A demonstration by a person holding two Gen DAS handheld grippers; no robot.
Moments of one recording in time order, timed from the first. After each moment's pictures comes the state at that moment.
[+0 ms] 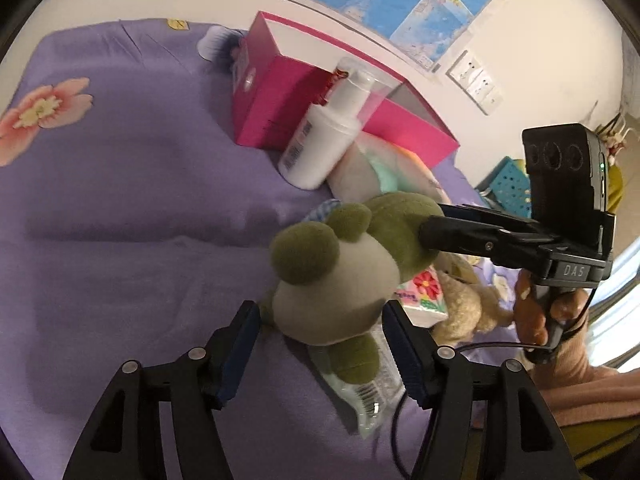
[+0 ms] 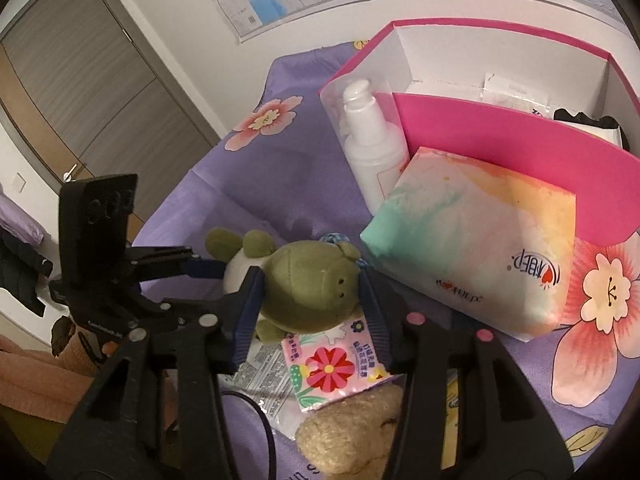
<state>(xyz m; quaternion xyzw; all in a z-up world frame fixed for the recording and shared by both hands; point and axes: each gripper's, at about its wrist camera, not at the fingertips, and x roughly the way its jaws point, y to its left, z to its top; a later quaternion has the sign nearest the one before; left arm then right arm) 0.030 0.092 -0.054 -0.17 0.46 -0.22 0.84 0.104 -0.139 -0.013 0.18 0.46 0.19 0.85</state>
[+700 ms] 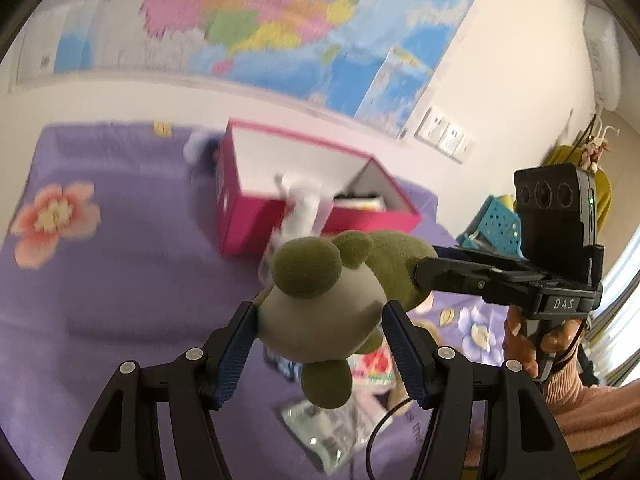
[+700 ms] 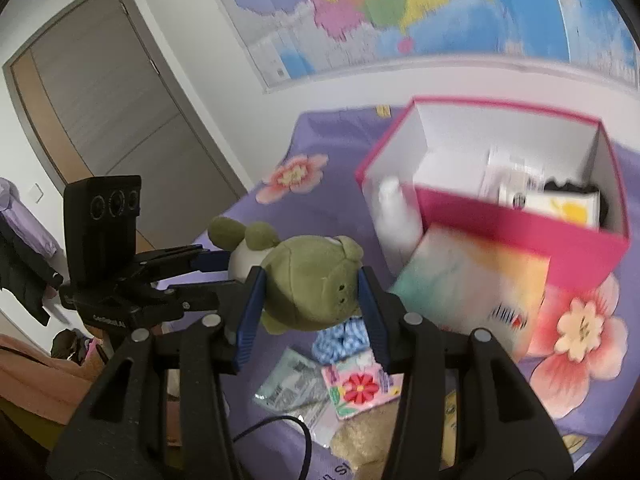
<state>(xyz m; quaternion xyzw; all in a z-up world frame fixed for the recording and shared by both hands) 0.021 0.091 0.038 -0.14 0.34 -0.21 0.90 0.088 -0.145 0.056 0.18 0.38 0.20 0.89</state>
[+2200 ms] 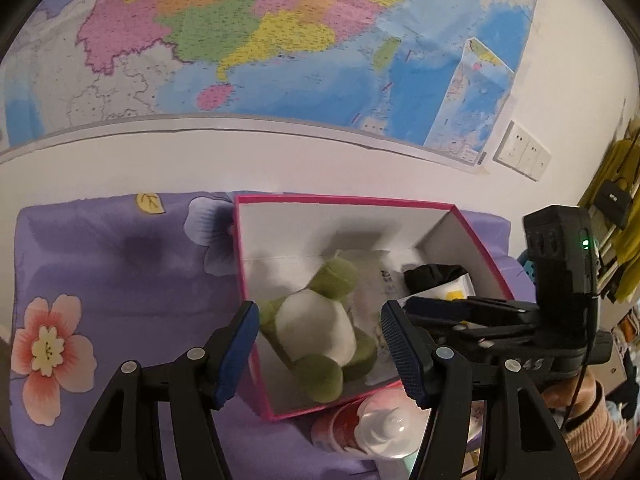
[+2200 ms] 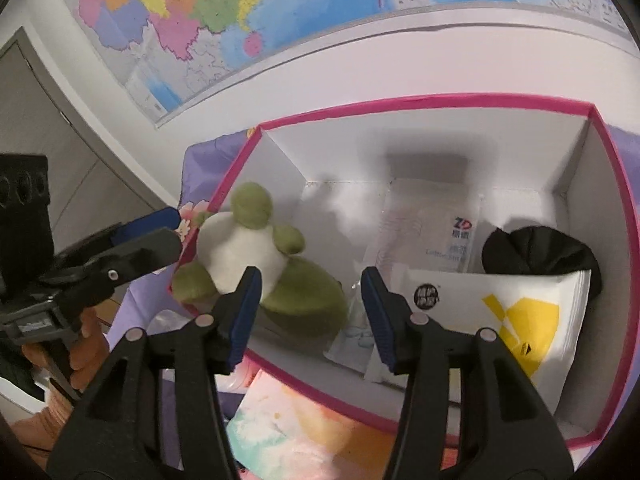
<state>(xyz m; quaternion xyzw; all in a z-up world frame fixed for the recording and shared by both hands) 0.199 0.069 0.043 -0.08 0.37 -0.13 0.91 0.224 -0.254 -0.012 0.24 0.43 0.09 0.87</state>
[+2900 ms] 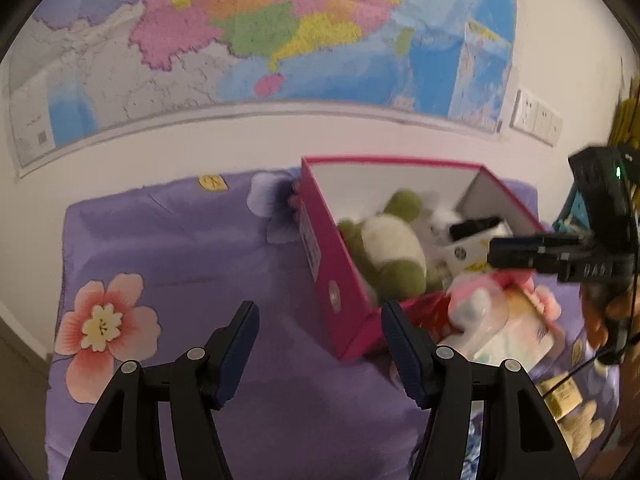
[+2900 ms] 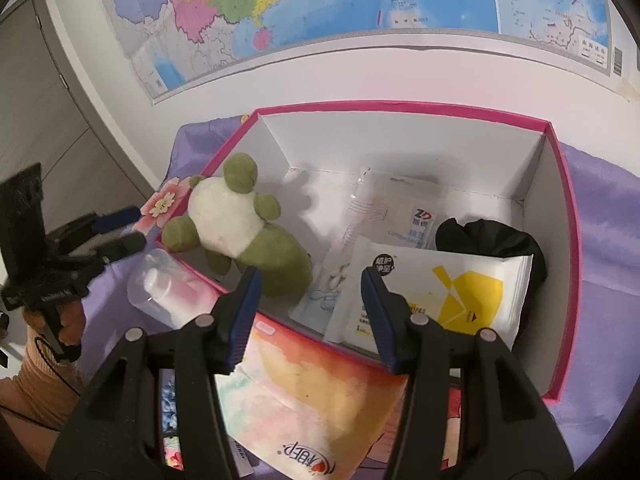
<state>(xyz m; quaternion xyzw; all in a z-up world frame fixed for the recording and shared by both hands) 0.151 0.101 0.015 0.00 0.36 -0.09 0.93 0.195 -0.255 0.000 0.17 0.43 0.07 0.88</state>
